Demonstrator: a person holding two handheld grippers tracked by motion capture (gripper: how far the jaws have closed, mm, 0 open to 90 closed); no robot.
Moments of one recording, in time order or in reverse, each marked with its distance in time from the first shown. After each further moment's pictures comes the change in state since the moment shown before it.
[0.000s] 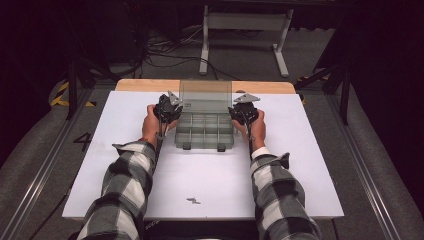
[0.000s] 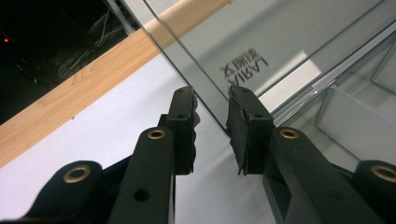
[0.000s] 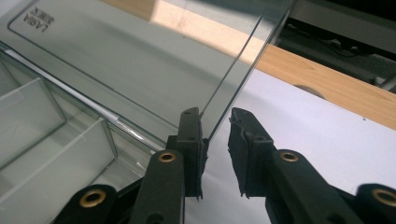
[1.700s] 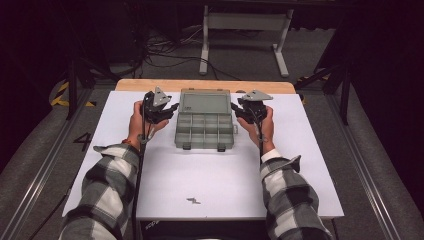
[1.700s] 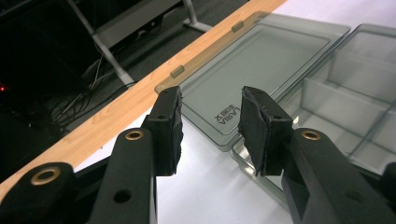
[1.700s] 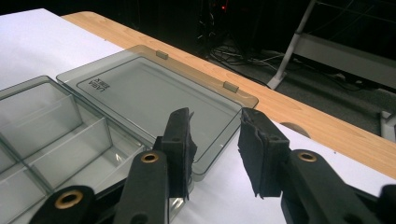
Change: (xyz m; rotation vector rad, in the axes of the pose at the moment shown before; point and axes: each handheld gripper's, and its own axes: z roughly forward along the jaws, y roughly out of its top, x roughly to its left) left arm 0.016 0.005 -0.072 -0.178 -0.070 0.064; right arm -0.005 0.018 -0.052 -0.129 0.051 -0.021
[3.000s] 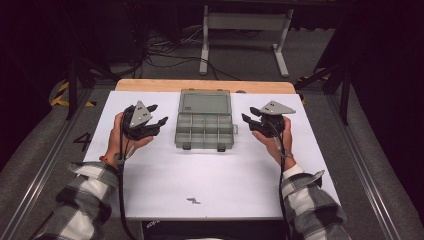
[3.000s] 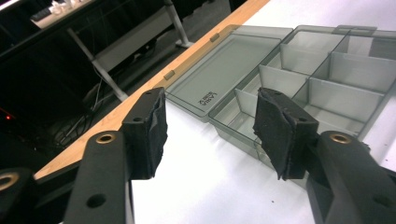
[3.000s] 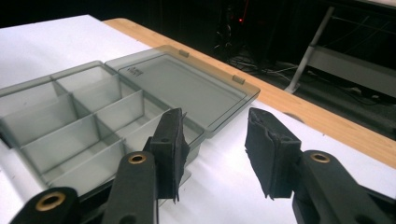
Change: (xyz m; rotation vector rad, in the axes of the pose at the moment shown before) left arm -0.013 -0.029 -0.072 -0.098 -0.037 0.063; right arm -0.006 -0.023 -0.066 -0.049 0.081 -0.032
